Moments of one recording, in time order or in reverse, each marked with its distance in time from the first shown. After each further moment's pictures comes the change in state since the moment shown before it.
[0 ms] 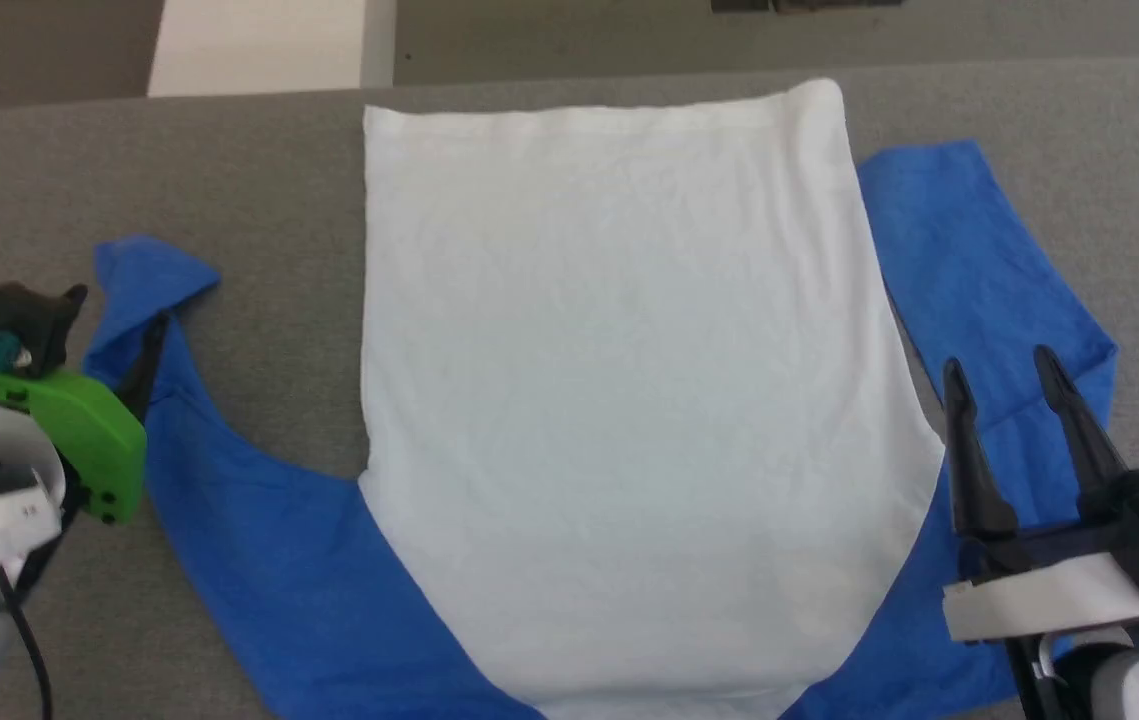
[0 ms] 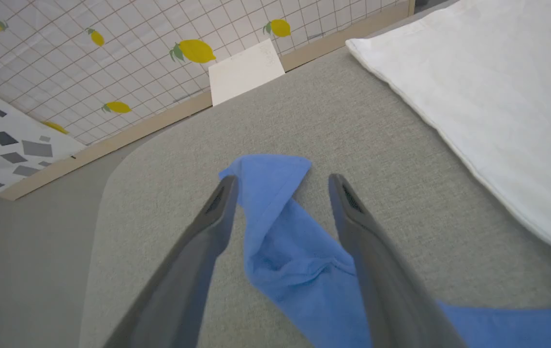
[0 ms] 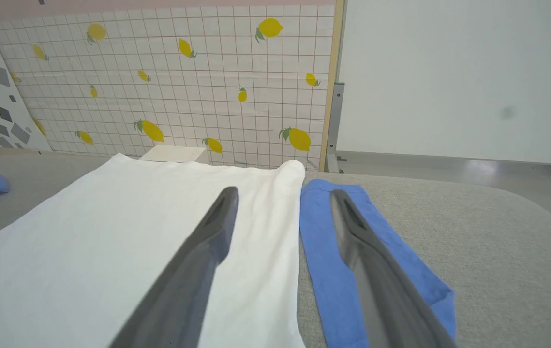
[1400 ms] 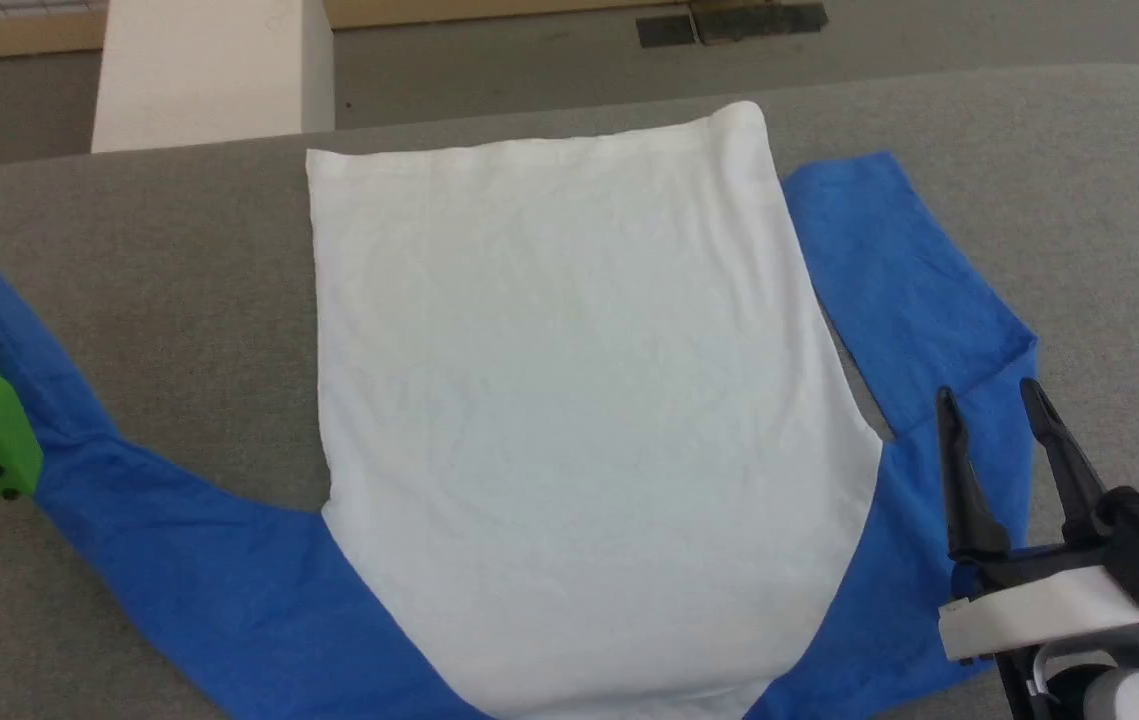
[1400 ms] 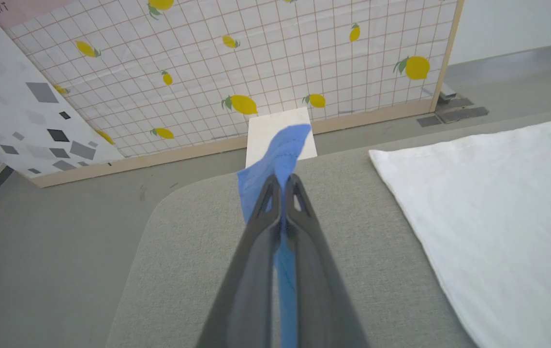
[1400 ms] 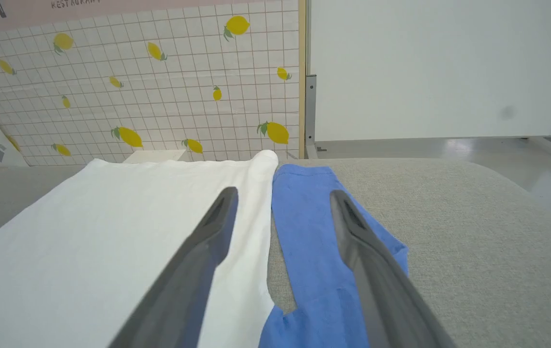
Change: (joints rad) left arm 0.136 0.156 0.174 -0.366 -0.201 0.290 0.155; right arm 0.005 0.000 0.005 0.074 0.059 0.000 -0.010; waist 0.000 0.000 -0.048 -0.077
